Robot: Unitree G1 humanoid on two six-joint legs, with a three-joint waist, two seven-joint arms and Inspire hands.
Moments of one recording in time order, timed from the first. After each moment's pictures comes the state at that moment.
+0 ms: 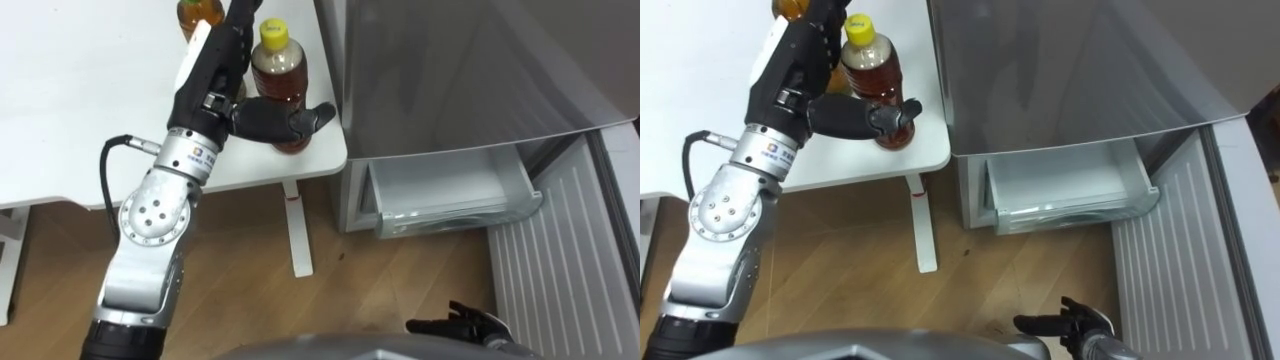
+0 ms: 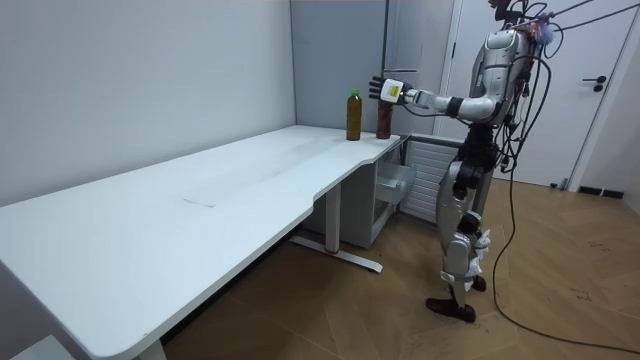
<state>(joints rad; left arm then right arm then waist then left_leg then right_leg) 0.11 0.20 -0.12 -0.24 -0.03 -0.07 -0.12 0.02 -0.23 0.07 1.36 0.22 -0.09 0.16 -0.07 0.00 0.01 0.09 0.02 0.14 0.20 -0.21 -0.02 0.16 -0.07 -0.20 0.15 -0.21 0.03</state>
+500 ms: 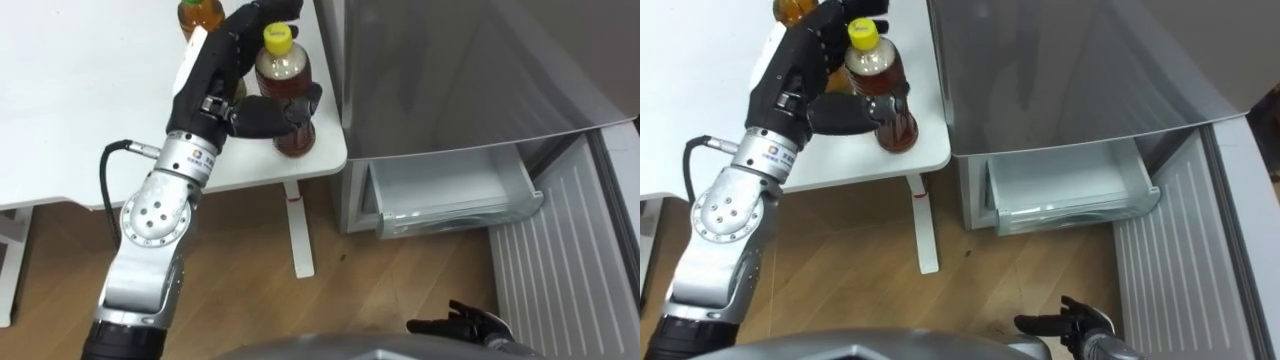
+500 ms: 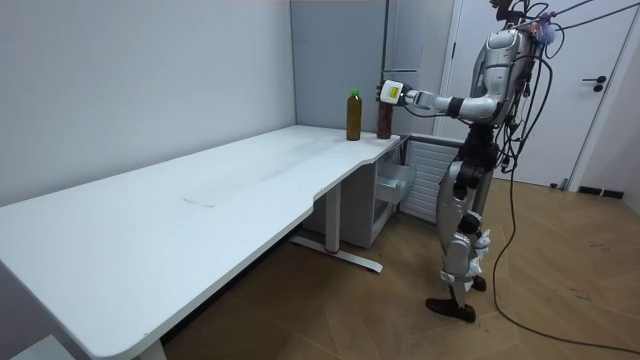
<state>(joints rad) 0.12 0.20 -0.12 -0.20 -0.03 -0.08 -0.11 0.02 -0.23 0.05 1.35 0.19 -0.09 0.17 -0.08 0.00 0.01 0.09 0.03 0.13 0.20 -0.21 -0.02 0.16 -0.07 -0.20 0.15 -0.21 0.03</state>
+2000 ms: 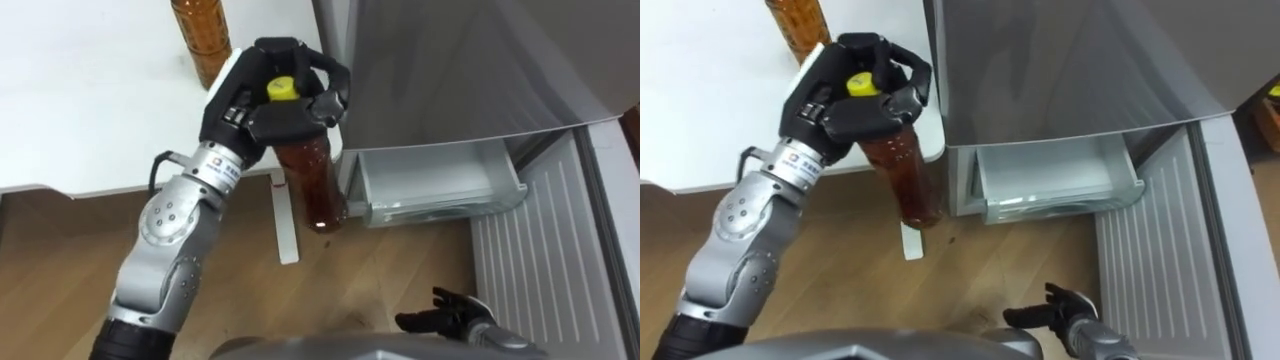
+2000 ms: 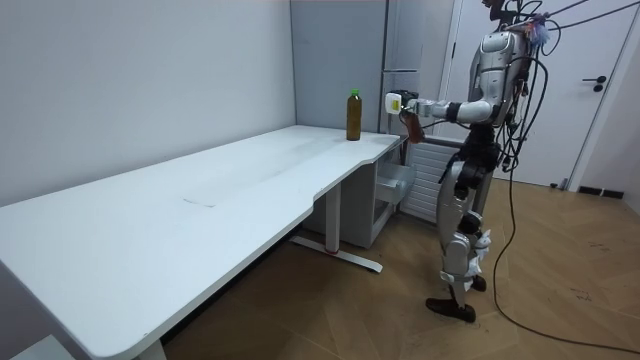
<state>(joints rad) 0.11 0.20 -0.25 -0.19 -0.49 0.00 -0.24 -0.02 -0.20 0.20 1.26 0.11 -0.06 0.12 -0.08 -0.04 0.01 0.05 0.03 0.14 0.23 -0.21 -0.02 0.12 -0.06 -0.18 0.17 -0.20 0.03</state>
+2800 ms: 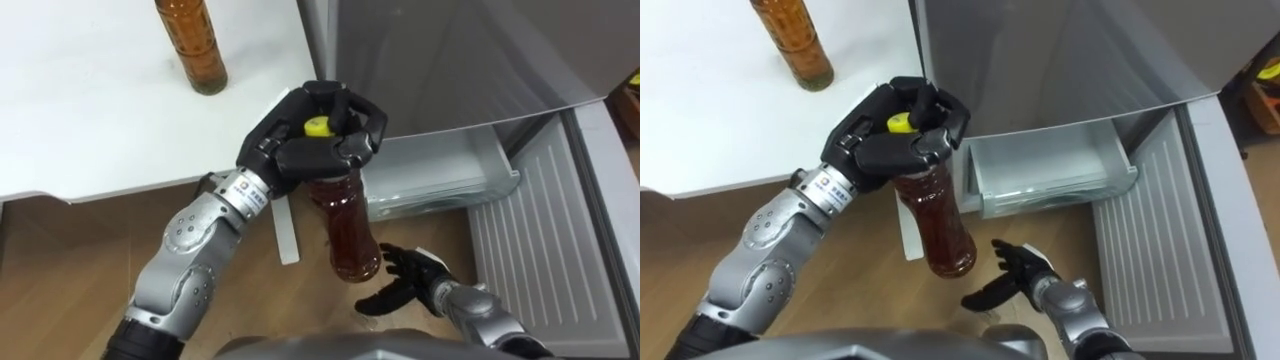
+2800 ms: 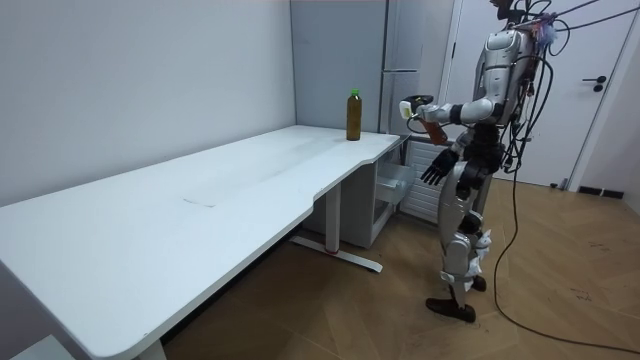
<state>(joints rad) 0.11 0.22 -0.32 -0.06 -0.56 0.00 -0.38 0.00 -0.18 0.27 0.97 -0.05 -0.05 0.23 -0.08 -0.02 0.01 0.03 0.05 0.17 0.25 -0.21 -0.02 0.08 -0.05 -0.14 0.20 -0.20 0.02</state>
